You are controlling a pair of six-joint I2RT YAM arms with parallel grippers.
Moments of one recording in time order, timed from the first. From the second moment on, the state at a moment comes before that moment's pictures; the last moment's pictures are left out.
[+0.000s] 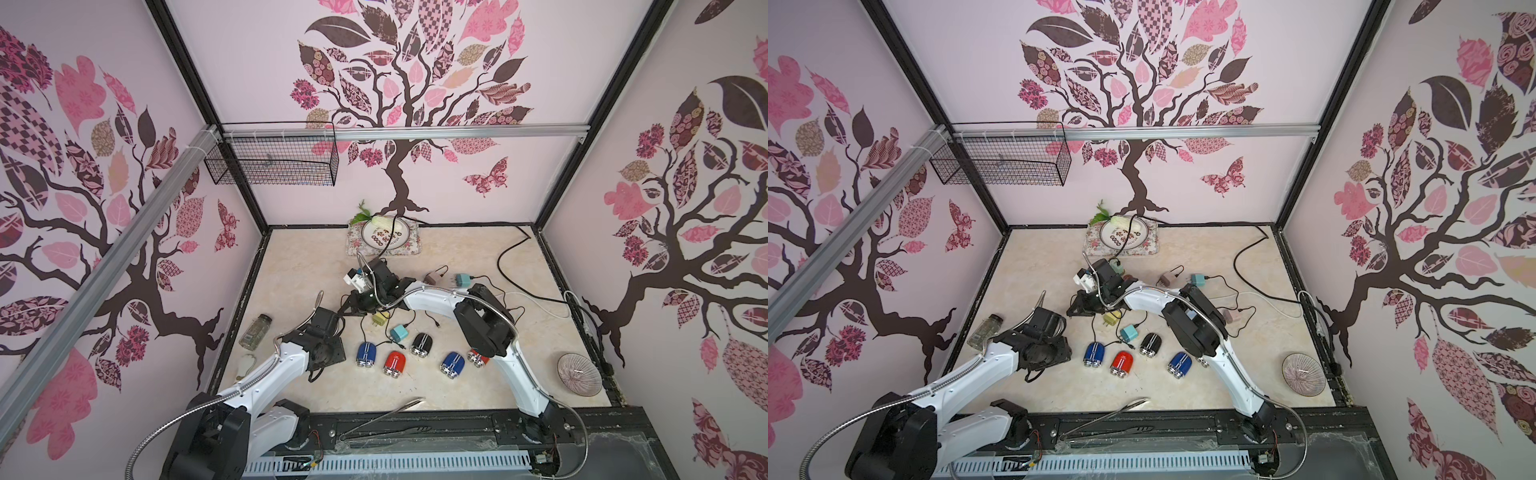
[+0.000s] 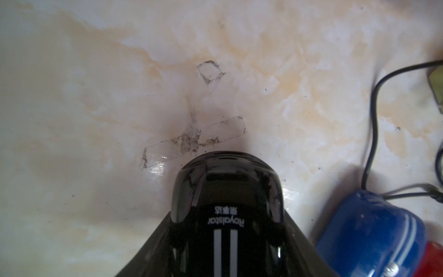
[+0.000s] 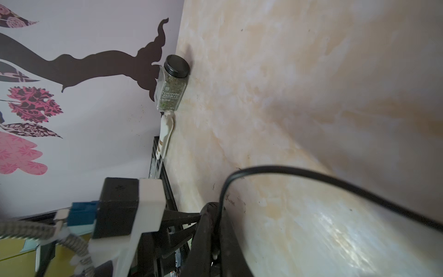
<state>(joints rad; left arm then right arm) -0.38 1.13 0.52 -0.65 -0.06 -0.63 0.84 2.34 1.74 -0.10 -0.71 0.77</state>
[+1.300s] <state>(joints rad) -0.41 1.24 0.57 -0.67 -0.11 -0.63 0.83 2.38 1.74 -0.15 -0.66 0.72</state>
